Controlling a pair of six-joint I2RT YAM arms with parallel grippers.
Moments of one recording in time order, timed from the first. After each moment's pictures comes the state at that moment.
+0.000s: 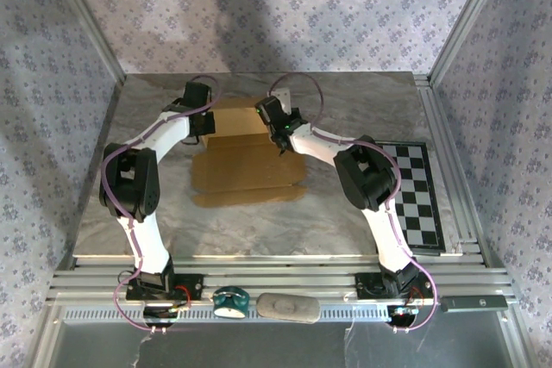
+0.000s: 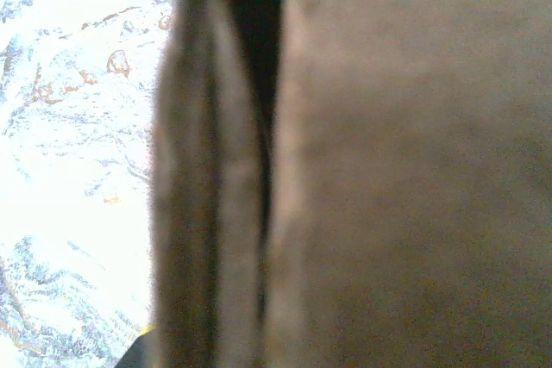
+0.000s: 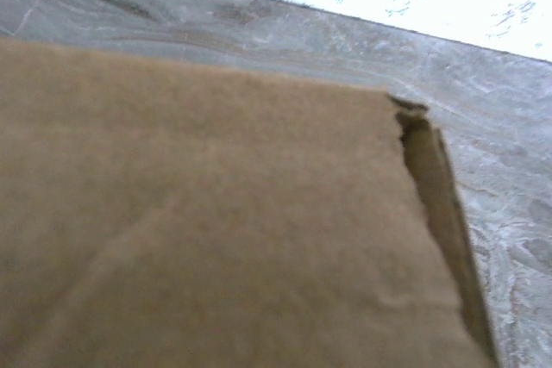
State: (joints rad) left arm -0.24 1.88 1.41 -0.52 -0.21 -0.27; right arm 0.68 2.22 1.67 -0.18 0.70 0.24
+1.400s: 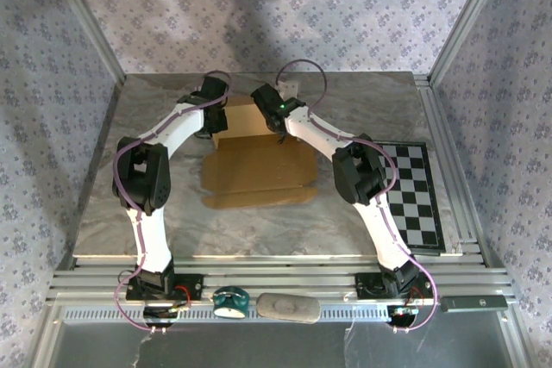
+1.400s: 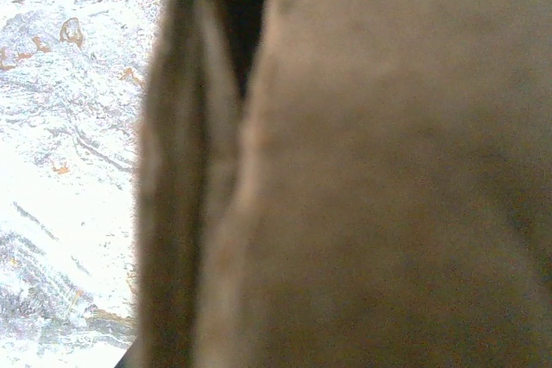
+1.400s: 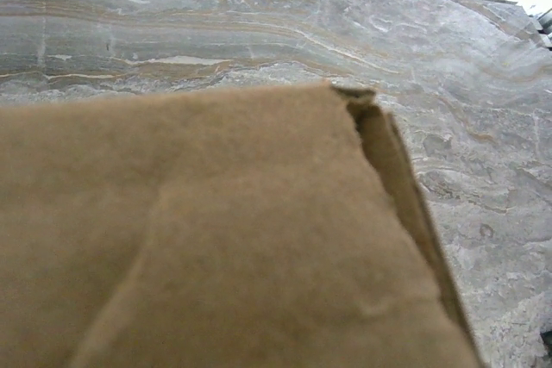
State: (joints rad) left arm -0.32 1.97 1.58 -0.70 -0.27 -0.41; right arm 0.66 2.36 2.09 -0.79 0.83 0.51
